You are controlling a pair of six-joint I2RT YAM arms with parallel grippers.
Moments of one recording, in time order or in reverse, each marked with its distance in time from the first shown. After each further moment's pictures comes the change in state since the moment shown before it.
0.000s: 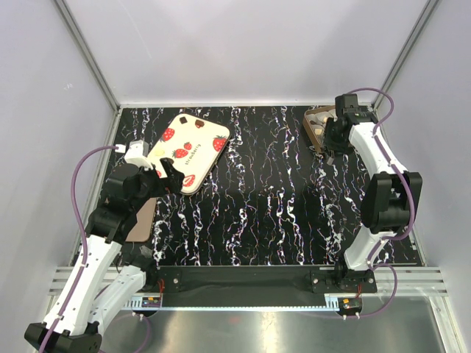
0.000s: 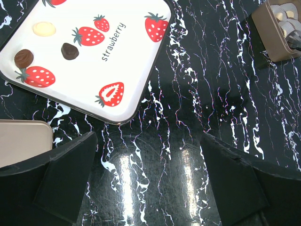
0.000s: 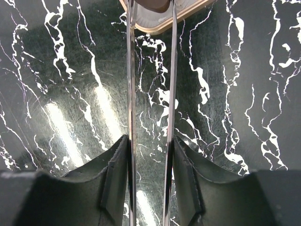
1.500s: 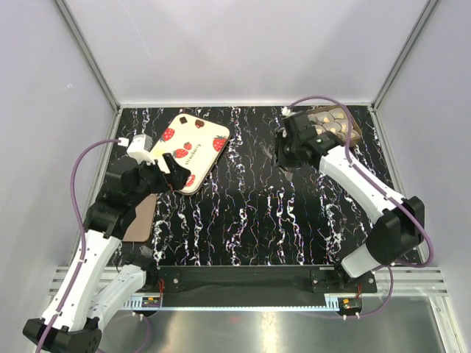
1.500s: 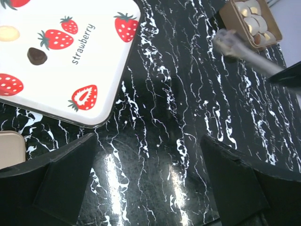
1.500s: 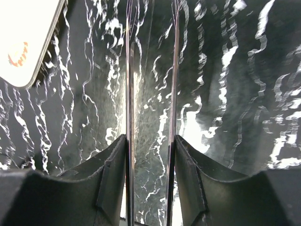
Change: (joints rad) left arm 0.000 0.042 0.063 -0.004 0.119 -0.030; right arm 0.451 -0.238 -0.104 0.027 -0.035 0.133
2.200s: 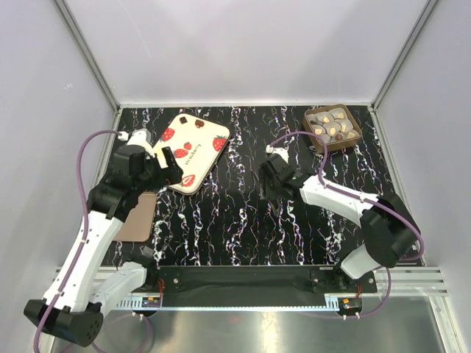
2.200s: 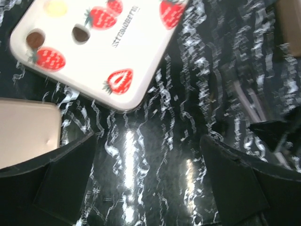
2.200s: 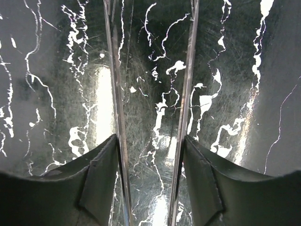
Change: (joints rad) left arm 0.000 0.141 0.158 -0.193 -0.153 -0.007; right arm 0.229 0.002 -0.451 0.363 0.212 0.114
